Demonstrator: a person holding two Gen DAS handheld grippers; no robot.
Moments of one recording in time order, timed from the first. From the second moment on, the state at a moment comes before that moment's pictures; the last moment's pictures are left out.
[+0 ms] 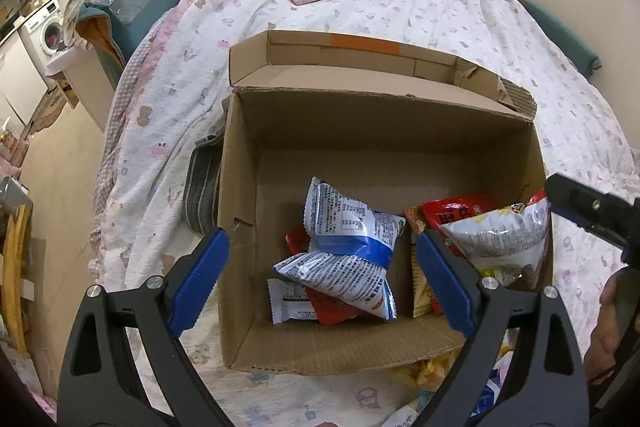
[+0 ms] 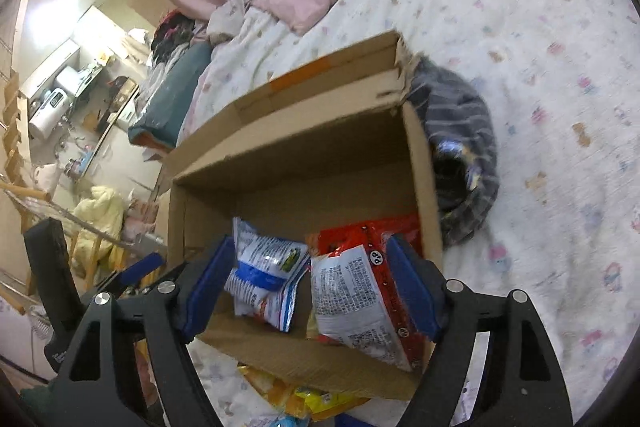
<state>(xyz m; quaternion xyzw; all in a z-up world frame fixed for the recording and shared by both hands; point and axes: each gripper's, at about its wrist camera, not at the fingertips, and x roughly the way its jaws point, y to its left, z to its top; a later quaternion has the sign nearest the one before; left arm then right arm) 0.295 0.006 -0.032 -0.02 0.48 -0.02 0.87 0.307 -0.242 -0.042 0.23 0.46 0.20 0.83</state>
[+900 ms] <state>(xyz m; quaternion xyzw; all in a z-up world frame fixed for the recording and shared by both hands) 0.223 0.027 -0.011 -0.03 0.48 0.00 0.88 0.240 -0.259 -0.018 0.24 0.45 0.19 0.84</state>
